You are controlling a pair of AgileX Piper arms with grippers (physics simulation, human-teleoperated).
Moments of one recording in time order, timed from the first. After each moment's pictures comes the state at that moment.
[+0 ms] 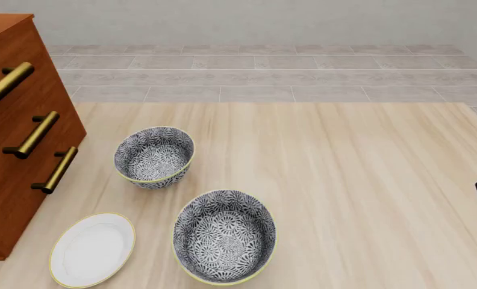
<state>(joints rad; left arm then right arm) 0.66 1.33 -1.71 1.12 -0.62 -0.02 0.00 -0.23 0.26 0.10</state>
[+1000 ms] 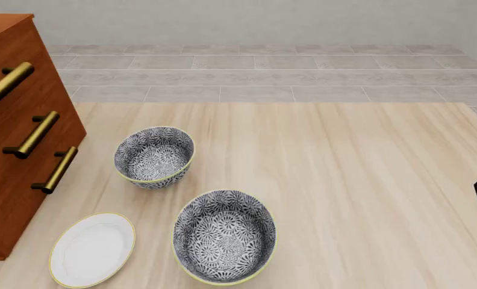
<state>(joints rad) 0.73 1.27 -1.79 1.13 -0.61 -0.02 0.00 -0.22 0.25 0.09</state>
